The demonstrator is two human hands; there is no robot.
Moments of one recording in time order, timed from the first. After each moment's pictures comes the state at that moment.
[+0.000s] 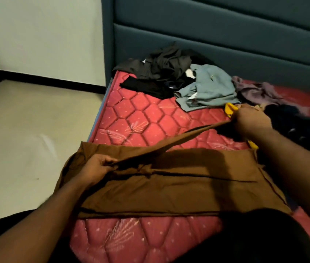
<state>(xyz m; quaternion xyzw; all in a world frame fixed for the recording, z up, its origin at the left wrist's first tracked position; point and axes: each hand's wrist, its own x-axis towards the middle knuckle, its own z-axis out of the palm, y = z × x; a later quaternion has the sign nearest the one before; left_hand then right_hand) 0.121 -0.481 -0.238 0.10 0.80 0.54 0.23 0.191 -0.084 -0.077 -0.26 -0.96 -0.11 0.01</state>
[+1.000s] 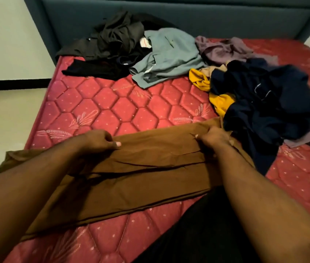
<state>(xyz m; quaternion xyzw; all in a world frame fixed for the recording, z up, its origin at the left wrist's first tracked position) 0.098 -0.300 -0.201 0.25 0.91 0.15 0.30 0.271 0.016 -0.232 -0.50 -0.84 0.20 -0.03</state>
